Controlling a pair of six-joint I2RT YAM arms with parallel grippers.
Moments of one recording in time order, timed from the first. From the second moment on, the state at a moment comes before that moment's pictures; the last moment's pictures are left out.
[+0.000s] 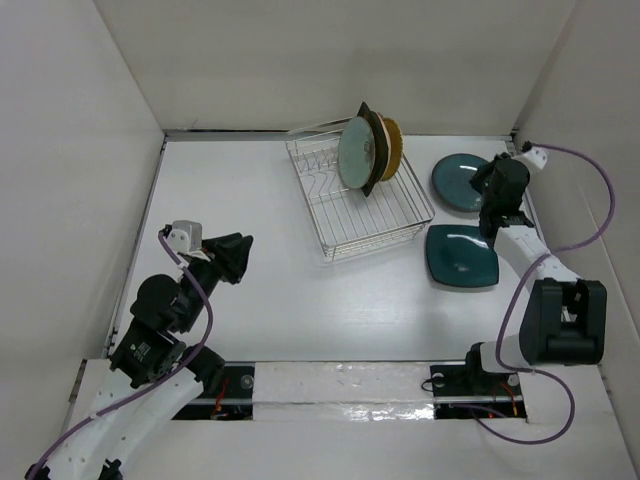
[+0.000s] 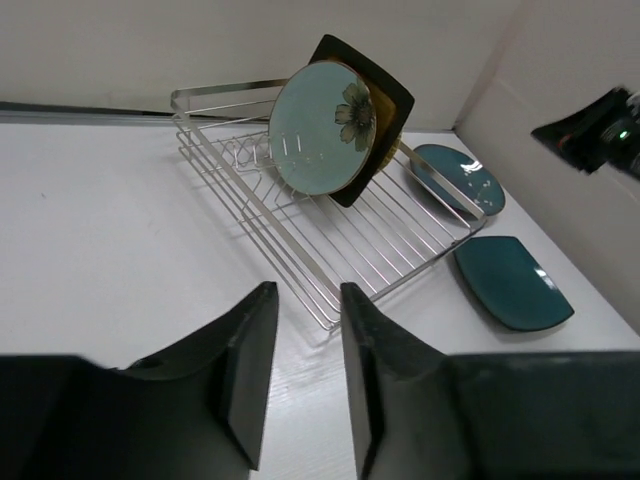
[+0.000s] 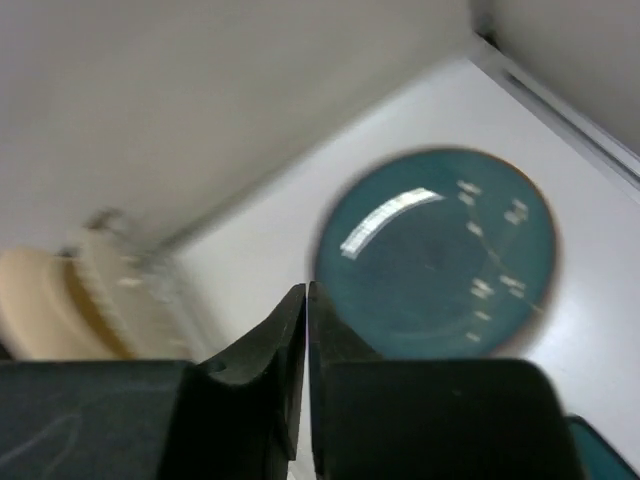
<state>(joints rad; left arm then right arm) -0.60 0.35 0.66 -0.26 -0.17 -0.32 0.01 1.38 0.95 0.32 0.29 0.49</state>
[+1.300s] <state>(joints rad) -0.60 0.35 0.66 -0.25 -0.17 -0.31 -0.31 1.92 0.95 0.54 -0.11 1.06</state>
